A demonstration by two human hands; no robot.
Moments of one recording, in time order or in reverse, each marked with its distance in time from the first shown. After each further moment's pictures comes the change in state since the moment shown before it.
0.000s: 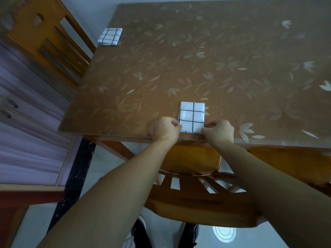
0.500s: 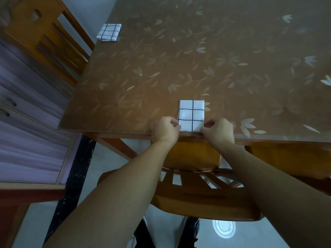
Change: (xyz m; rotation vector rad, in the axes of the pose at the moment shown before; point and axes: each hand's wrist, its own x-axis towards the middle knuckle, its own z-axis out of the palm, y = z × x) left_hand -0.006 -0.015 0.002 -0.016 0.015 0.032; right_hand -0.009 0.007 0.006 -0.125 0.026 -0.130
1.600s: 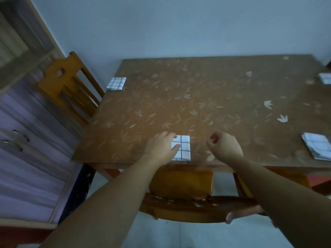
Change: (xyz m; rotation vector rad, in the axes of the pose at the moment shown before) left_hand -0.047 0.079 -0.085 0.561 -0.106 0.455; right_hand -0.019 -0.028 -0.109 -0.220 0.076 -0.138
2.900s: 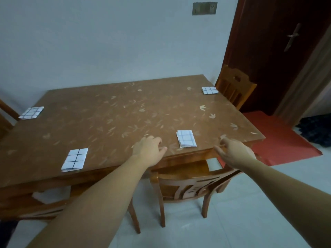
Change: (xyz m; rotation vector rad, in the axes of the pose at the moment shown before) left_hand -0.042 0.417 0.062 0.143 -0.013 0.160; right_hand -0.105 0.389 -0.306 -0.287 0.127 0.077
